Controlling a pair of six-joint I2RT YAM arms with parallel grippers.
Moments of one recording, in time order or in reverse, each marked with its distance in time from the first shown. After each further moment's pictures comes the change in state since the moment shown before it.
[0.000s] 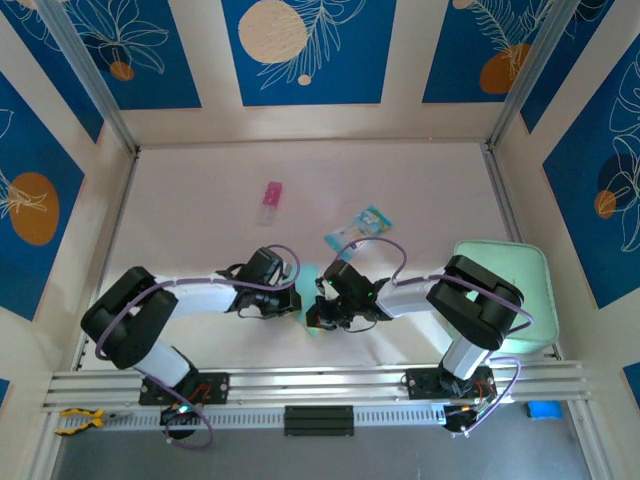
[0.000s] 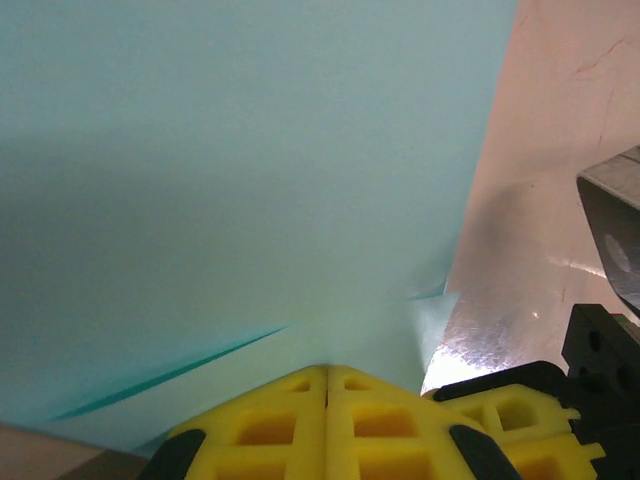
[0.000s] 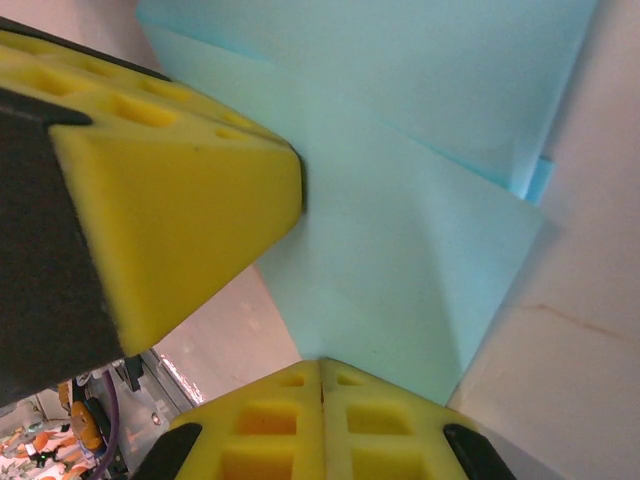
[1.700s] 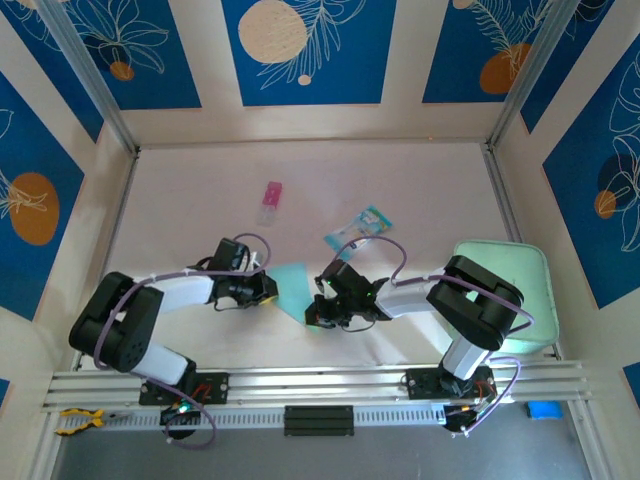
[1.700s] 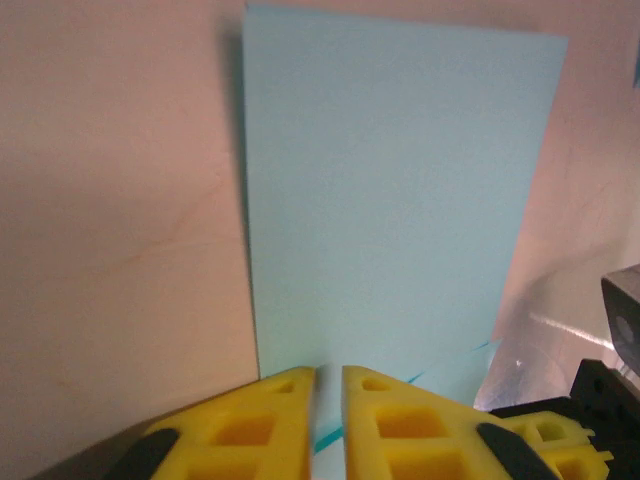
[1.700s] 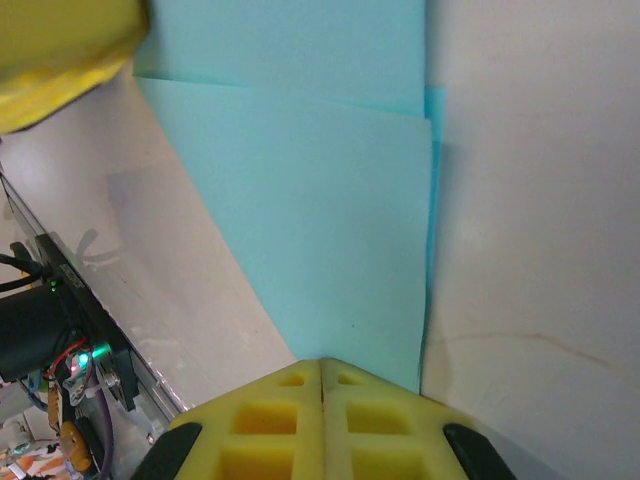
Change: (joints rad) left arm 0.293 -0.072 -0.050 -0.051 0.087 0.140; right arm 0.008 -0.002 0.009 -0.003 0.043 0.003
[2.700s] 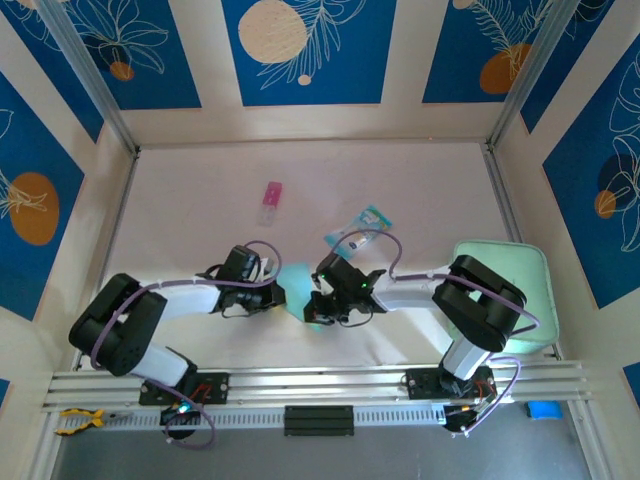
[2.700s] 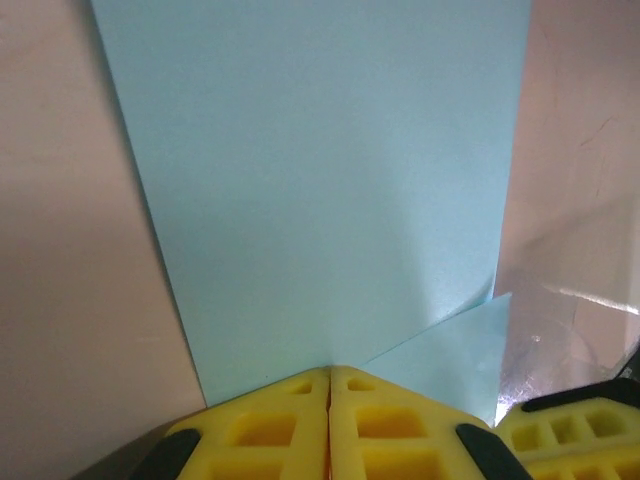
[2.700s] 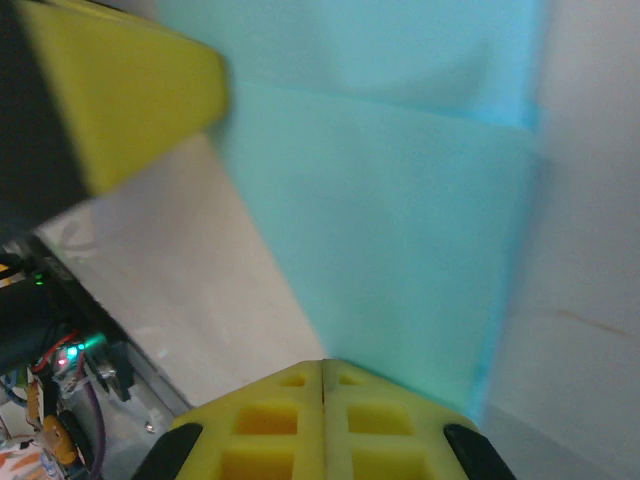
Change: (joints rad) left arm -0.130 0.013 -0.043 0.104 -0.034 -0.015; right arm 0.000 -0.018 0.127 -0.201 0.004 -0.056
